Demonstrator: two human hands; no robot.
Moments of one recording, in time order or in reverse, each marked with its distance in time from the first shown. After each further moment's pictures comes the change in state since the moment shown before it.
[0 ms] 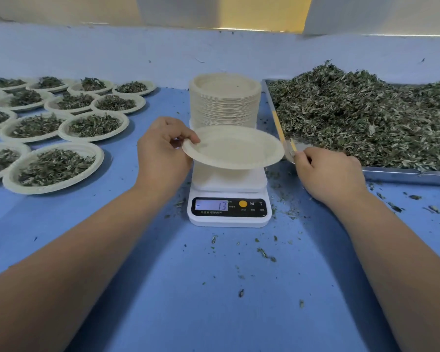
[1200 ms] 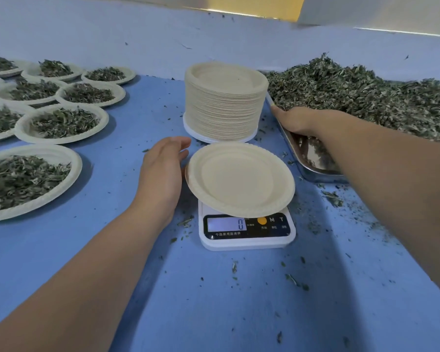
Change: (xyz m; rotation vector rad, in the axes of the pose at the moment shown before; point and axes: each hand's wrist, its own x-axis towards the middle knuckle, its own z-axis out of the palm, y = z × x) left_hand 0.009 -0.044 0.013 -0.530 -0.069 -0.652; right_hand 0.177 -0.020 0.043 -0.005 -0.592 0.224
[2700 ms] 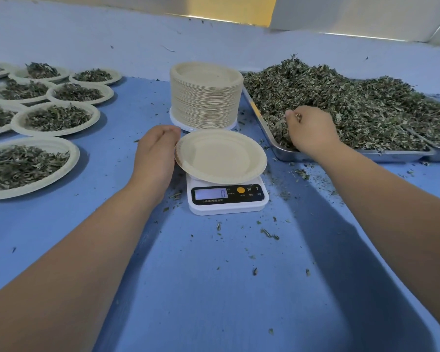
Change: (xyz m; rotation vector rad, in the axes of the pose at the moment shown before) left_hand -0.018 0.011 -0.002 0.145 -0.041 0.088; right_hand -0.125 0.053 0.026 0.163 0.633 -0.174
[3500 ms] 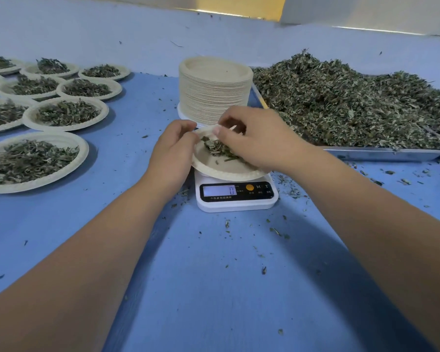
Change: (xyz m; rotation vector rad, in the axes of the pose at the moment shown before) left_hand -0.009 0.002 0.003 0.169 -0.146 0.086; right_hand -0.061 -0.123 -0.012 0.200 -0.253 -0.386
